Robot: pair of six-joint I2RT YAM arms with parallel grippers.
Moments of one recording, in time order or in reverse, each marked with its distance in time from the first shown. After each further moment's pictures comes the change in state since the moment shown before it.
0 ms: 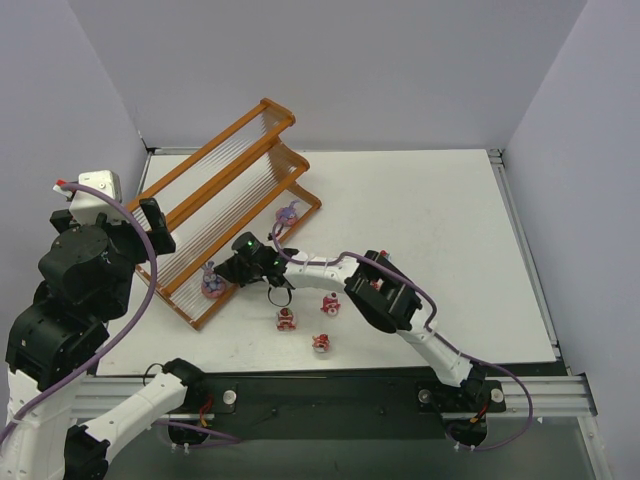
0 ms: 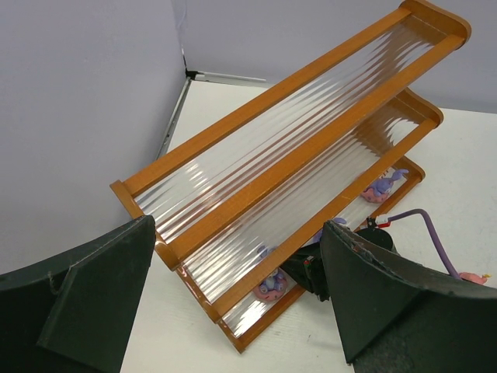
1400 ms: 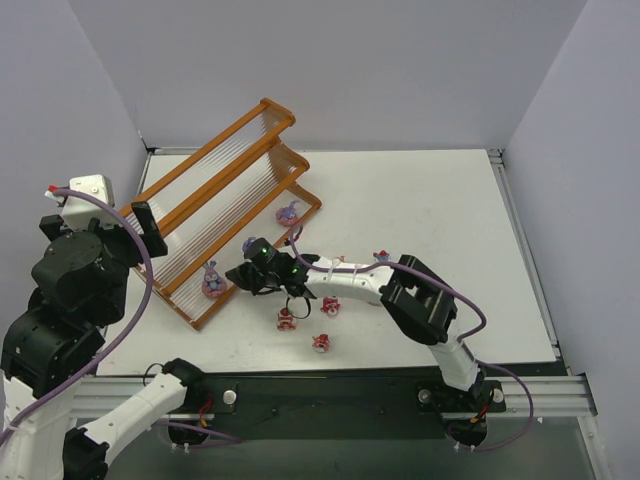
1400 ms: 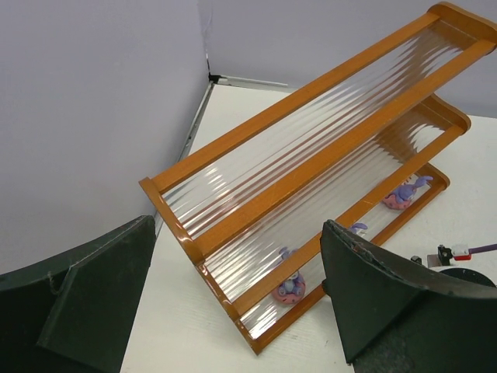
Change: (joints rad) left arm 0.000 -0.026 0.000 -0.005 -0.066 0.033; right arm 0.039 -0.312 -0.299 -0.026 0.071 0.063
